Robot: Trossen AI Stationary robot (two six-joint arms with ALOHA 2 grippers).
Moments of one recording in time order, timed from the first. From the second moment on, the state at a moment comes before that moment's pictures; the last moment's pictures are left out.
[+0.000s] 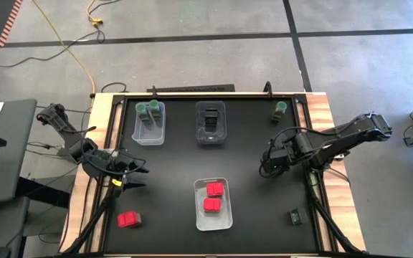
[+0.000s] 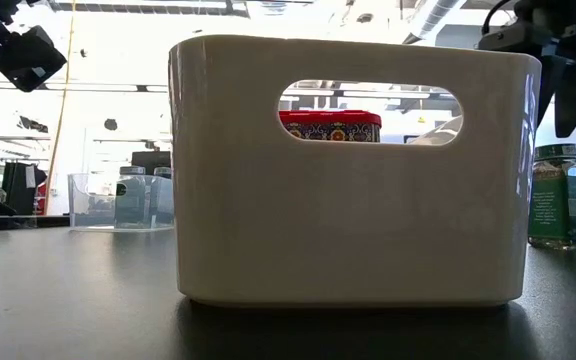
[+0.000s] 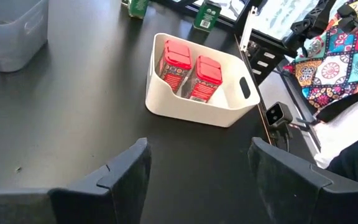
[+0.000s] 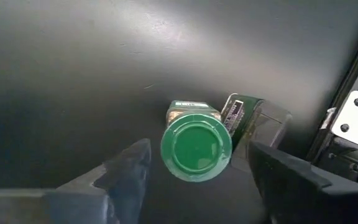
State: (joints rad) left arm -0.75 0.47 0.50 -0.46 -0.52 -0.68; right arm 0.25 1.21 1.00 -1.33 0.21 1.41
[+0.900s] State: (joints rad) left arm -0.75 0.47 0.50 -0.46 -0.55 -0.68; right arm 0.25 1.22 0.92 -1.22 0.19 1.48
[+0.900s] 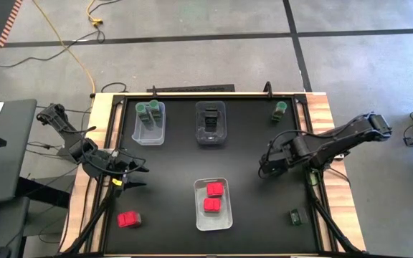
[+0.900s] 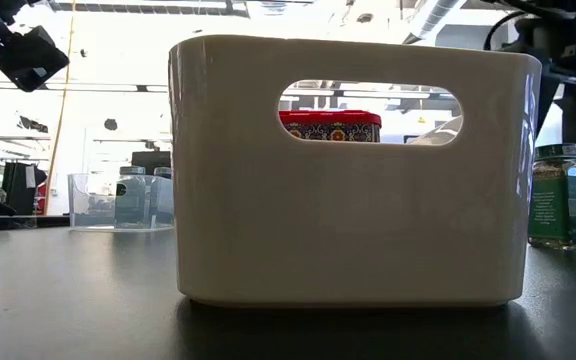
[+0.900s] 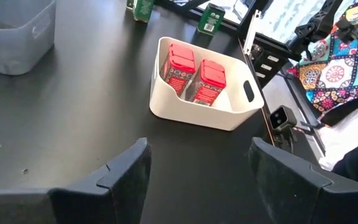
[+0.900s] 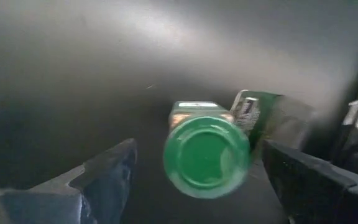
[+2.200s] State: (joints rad) left arm -0.75 0.47 0.50 -0.46 -0.55 -0.65; right arm 0.13 1.22 0.79 -1.00 0.13 1.54
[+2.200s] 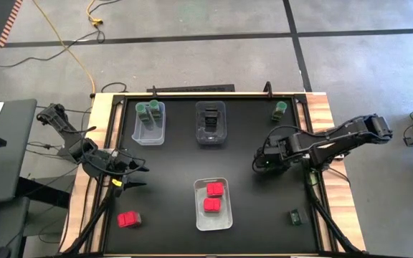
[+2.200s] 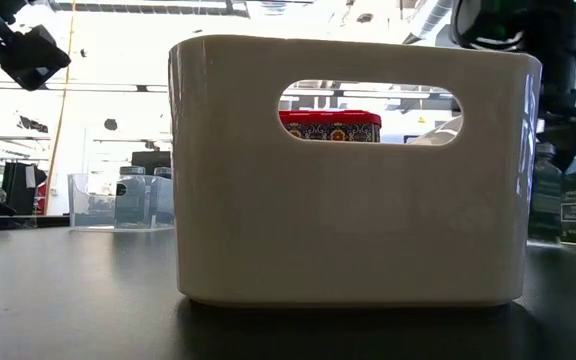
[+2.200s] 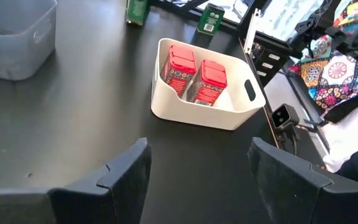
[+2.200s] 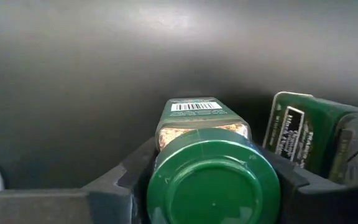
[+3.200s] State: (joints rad) left arm -0.75 0.34 0.50 -0.46 -0.56 -0.44; right arm 0.10 1.90 2.05 -0.92 0.26 0.90
